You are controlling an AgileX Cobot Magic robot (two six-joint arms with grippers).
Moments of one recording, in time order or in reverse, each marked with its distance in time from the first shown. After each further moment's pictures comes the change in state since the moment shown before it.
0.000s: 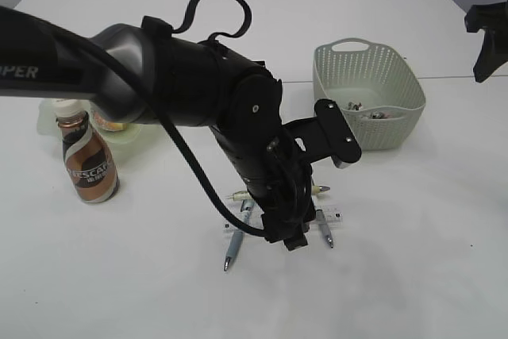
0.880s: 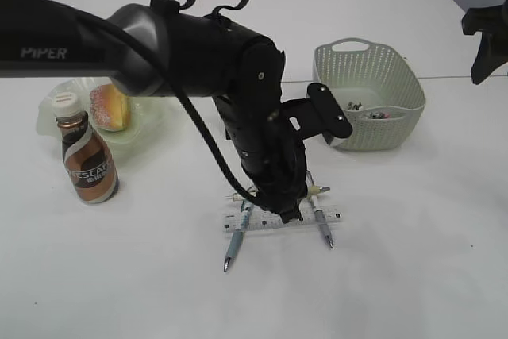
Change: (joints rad) left arm 0.046 0.062 -0.151 0.015 0.152 -0.006; right arm 0.000 0.012 0.000 0.002 -0.014 -0.002
